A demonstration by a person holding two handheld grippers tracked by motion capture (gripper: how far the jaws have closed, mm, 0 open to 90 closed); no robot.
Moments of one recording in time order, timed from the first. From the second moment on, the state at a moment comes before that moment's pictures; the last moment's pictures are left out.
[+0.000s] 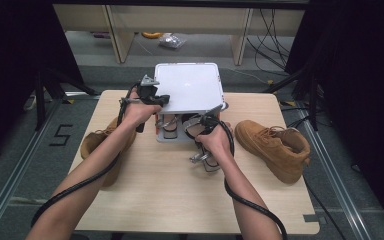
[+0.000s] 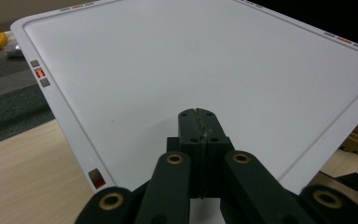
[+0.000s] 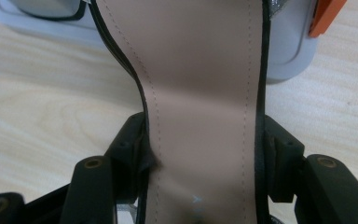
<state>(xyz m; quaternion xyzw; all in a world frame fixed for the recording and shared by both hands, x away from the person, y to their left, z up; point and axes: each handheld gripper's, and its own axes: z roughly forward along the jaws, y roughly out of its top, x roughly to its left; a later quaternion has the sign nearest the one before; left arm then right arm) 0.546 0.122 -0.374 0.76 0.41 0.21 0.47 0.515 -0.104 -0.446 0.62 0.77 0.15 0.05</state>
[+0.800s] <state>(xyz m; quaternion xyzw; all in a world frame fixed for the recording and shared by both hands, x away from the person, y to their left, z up) 0.546 0.122 -0.374 0.75 0.41 0.20 0.47 0.527 -0.097 -0.474 0.61 0.77 0.16 0.11</state>
